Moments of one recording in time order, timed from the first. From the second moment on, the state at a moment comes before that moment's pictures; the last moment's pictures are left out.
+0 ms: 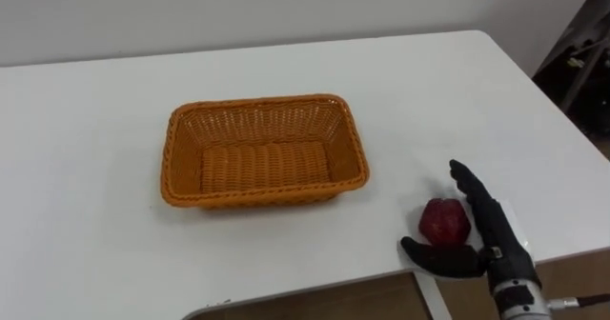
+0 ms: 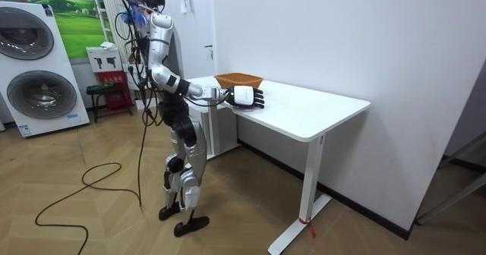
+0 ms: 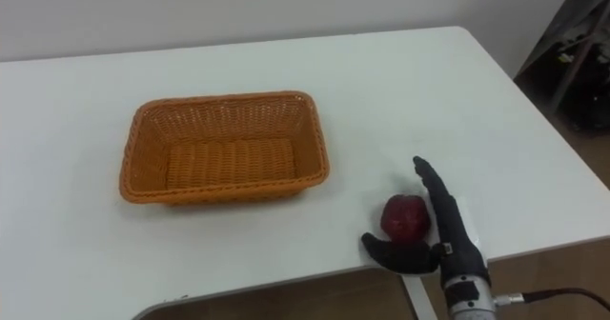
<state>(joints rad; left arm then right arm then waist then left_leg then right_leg) 0.28 0.24 0.03 1.12 0.27 -0.09 0.12 0.33 -0.27 0.00 0.23 -0.15 -0.30 -0.13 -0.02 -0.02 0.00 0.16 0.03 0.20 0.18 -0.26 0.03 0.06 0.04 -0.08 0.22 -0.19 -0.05</state>
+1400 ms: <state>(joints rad) 0.26 0.24 0.04 1.17 0.28 -0.07 0.11 0.08 -0.27 0.02 0.13 -0.11 -0.26 -0.24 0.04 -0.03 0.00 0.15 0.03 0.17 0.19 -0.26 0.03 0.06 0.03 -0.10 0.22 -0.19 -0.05</state>
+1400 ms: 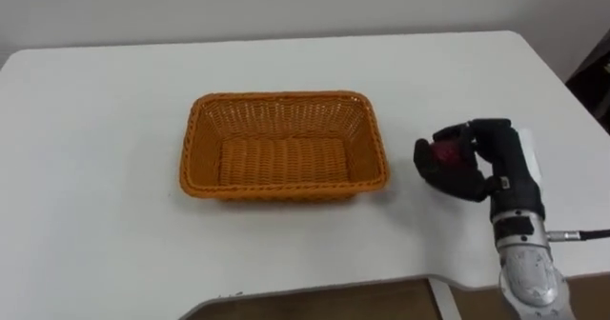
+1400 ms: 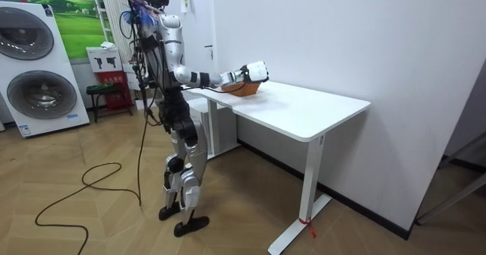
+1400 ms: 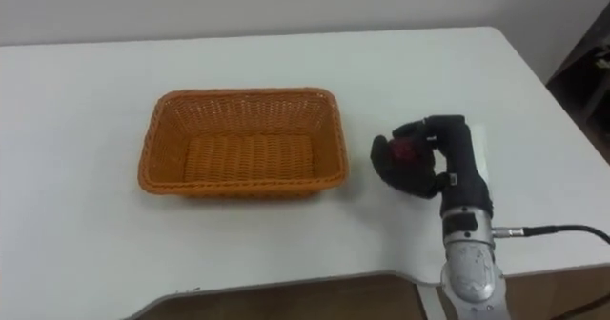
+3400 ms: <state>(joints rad) 0.21 0.24 -0.10 1.17 0.28 0.02 0.05 -0.04 -0.30 0.26 -0.06 -0.12 -0.18 -0.15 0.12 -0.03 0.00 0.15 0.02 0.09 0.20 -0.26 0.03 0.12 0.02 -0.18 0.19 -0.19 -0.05</state>
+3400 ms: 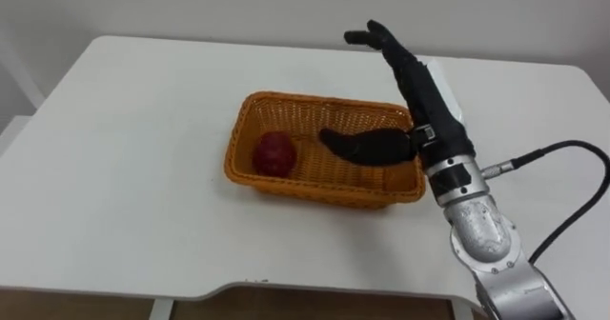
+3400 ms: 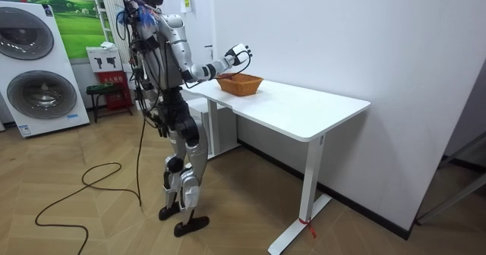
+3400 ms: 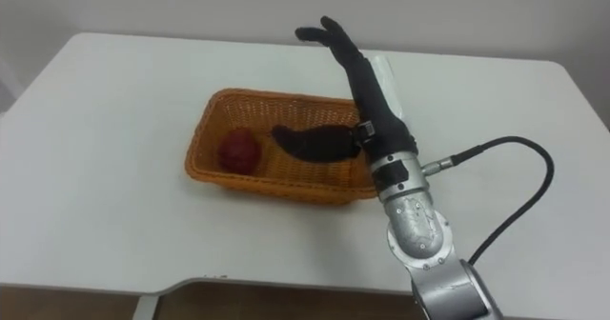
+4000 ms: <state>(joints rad) 0.31 0.24 0.09 1.16 0.27 -0.03 0.08 -0.03 -0.36 -0.18 -0.10 -0.07 -0.23 -0.46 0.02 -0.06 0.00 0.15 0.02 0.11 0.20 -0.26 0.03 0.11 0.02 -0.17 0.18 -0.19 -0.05</state>
